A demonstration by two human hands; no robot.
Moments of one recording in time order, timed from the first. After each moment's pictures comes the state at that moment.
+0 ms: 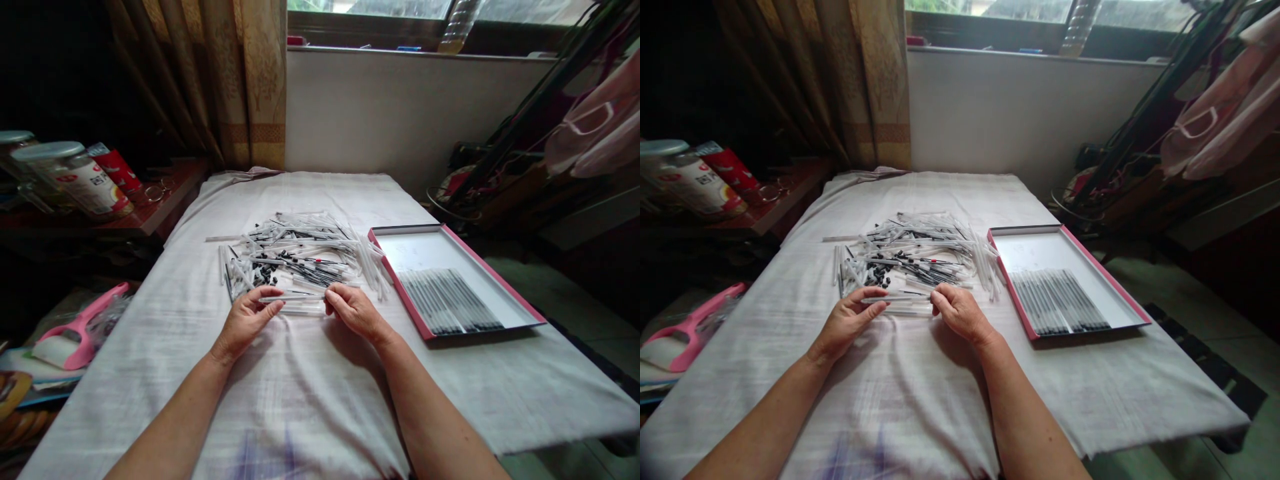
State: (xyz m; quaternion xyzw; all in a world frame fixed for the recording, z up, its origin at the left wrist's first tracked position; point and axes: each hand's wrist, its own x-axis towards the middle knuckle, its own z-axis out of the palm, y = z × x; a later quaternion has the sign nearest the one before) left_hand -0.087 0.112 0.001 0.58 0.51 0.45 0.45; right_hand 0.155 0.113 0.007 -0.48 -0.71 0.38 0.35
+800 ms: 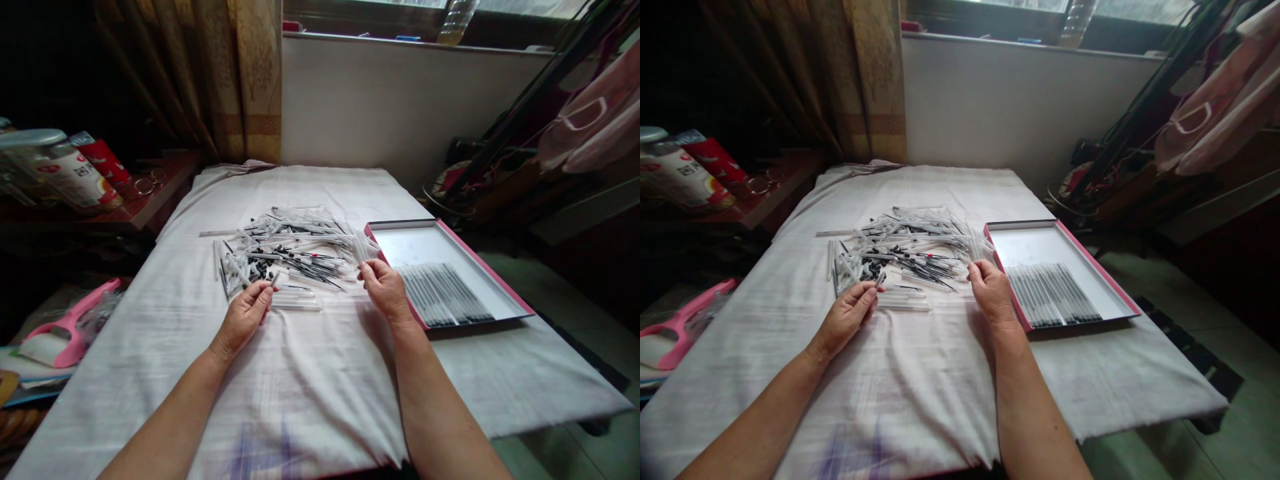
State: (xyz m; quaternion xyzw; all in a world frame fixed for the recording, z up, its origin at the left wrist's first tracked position) left_hand -0.080 0.109 0.005 0.57 0.49 0.44 0.49; right_hand 0.205 0.129 -0.003 -0.64 -0.59 0.18 0.45
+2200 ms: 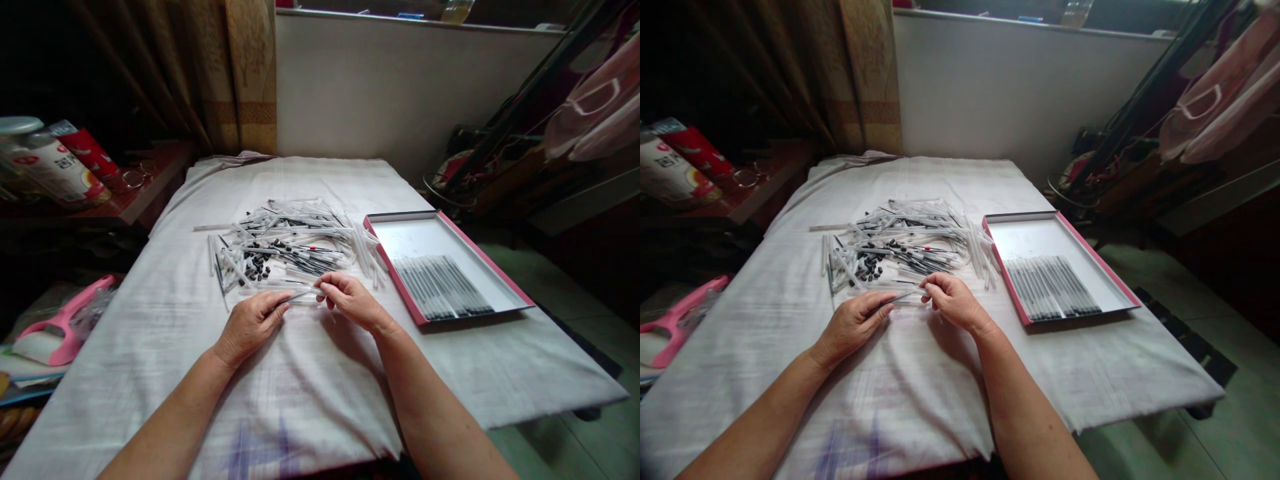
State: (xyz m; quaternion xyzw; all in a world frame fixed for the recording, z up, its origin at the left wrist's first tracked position) left_hand -0.078 0.102 -0.008 0.82 0.43 0.31 0.22; right_hand 0.150 0.110 0.014 -0.49 -0.56 0.55 0.38
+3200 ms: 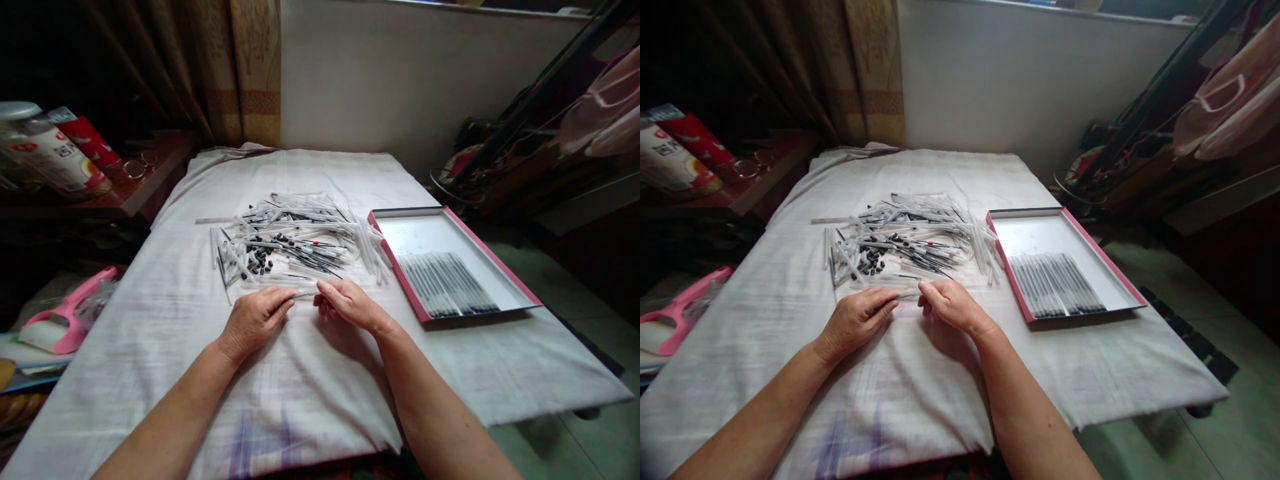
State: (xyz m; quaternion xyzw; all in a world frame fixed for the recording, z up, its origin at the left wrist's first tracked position) left_hand -0.076 0.098 -0.002 0.86 0.41 0.27 0.14; right_hand 0.149 0.105 0.011 -0.48 -0.66 0.52 0.25
